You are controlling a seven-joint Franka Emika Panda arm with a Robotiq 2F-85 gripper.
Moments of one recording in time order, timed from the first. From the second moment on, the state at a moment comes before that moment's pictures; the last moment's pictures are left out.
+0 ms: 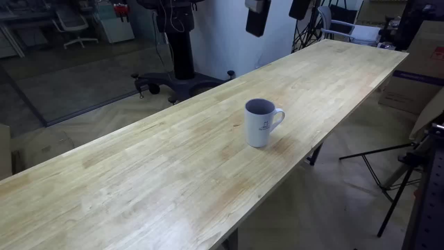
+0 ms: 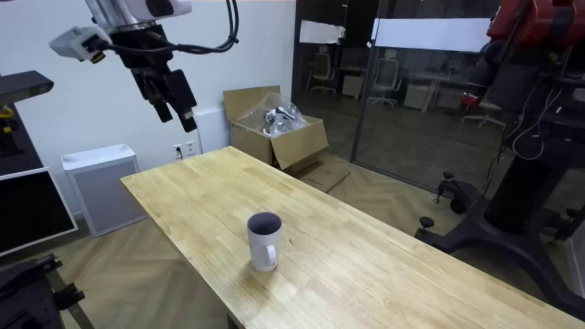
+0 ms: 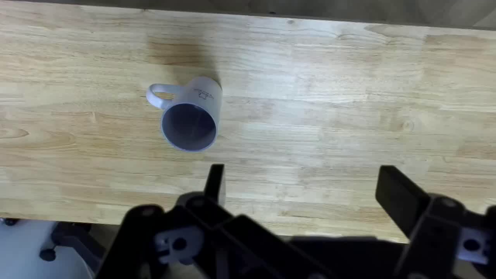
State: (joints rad) arm 0.04 -0.48 0.24 -2.65 0.00 2.42 0.27
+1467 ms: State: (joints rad) arm 0.06 -0.37 0.07 -2.61 0.09 2.47 0.03
